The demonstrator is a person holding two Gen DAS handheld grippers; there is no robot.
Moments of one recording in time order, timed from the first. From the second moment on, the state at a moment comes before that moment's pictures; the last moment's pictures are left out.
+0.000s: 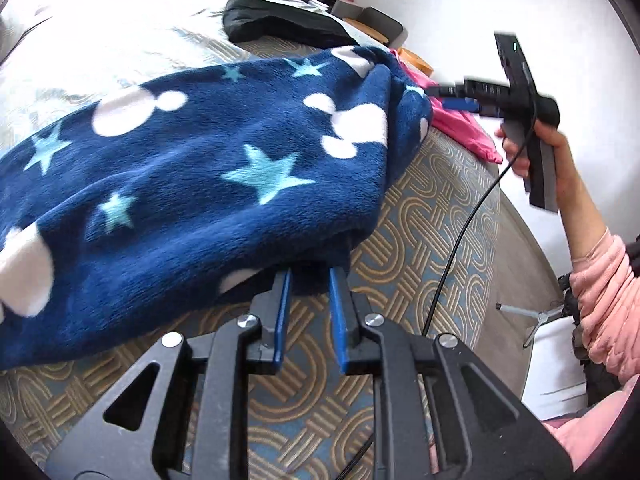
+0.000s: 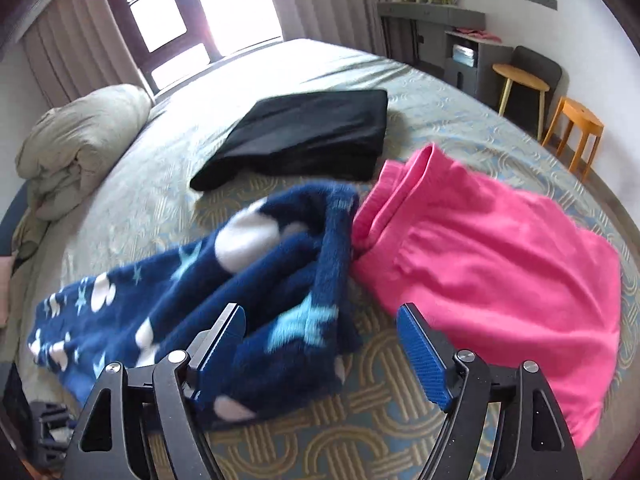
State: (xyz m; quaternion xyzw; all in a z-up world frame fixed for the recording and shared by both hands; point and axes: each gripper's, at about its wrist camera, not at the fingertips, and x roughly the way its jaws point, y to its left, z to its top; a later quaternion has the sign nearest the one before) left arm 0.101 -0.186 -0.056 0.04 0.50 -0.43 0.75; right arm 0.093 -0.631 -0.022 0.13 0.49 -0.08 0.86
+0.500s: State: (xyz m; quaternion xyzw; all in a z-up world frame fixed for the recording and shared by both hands) left arm 0.158 0.132 -0.043 -0.10 0.45 0.01 0.89; right arm 0.073 -0.645 -0.055 0.17 0.55 -0.19 0.80
